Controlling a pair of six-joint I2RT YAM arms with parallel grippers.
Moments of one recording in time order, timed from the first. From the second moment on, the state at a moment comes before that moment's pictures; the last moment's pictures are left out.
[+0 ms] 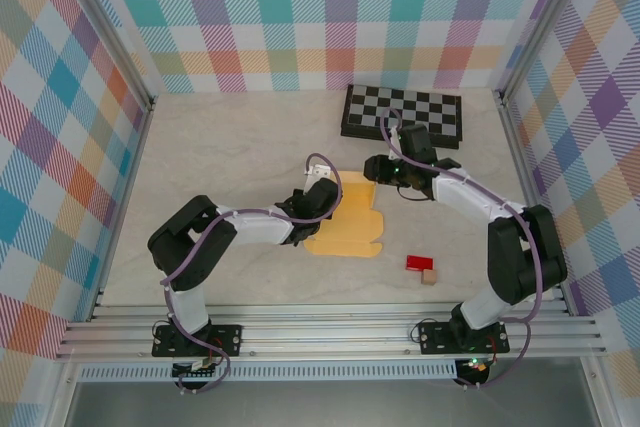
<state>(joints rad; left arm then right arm) -0.84 1.83 0.97 0.11 -0.58 -0.39 0.37 1.58 1.03 -0.27 -0.27 0.45</state>
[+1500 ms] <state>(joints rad) -0.62 1.62 0.90 0.12 0.07 -0.87 0.41 1.50 0.85 -0.10 -0.22 0.50</state>
